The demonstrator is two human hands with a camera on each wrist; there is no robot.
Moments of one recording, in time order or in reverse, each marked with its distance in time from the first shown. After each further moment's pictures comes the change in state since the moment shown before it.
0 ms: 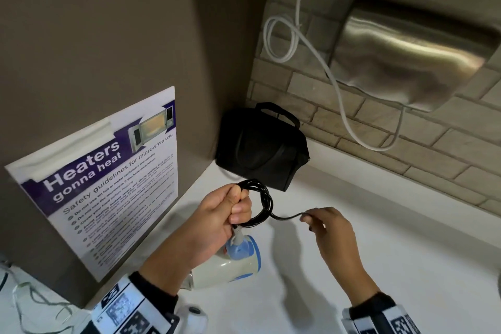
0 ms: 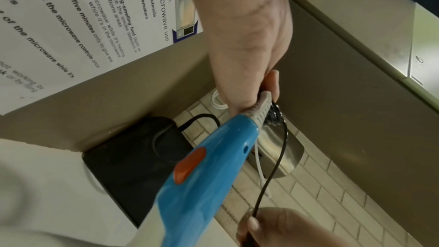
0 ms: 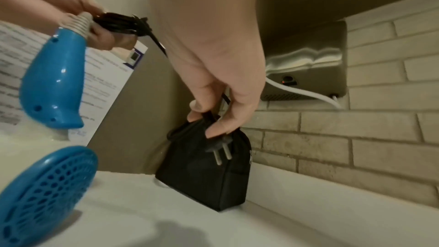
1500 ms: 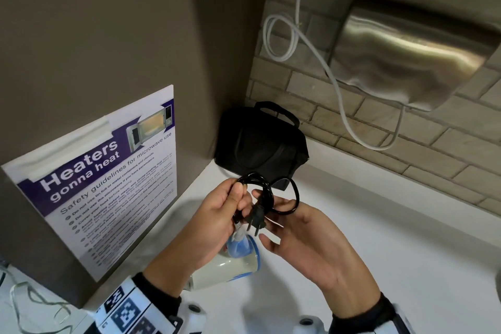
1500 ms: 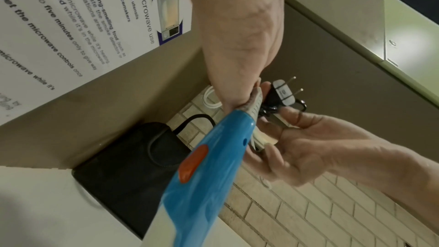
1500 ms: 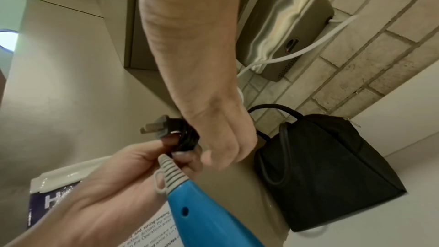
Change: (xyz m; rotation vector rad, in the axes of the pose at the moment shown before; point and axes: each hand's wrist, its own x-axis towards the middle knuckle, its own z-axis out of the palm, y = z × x) left_hand 0.002 -0.006 0.009 0.217 0.097 0.113; right_hand -0.016 -0.108 -0.041 1.470 -0.684 0.577
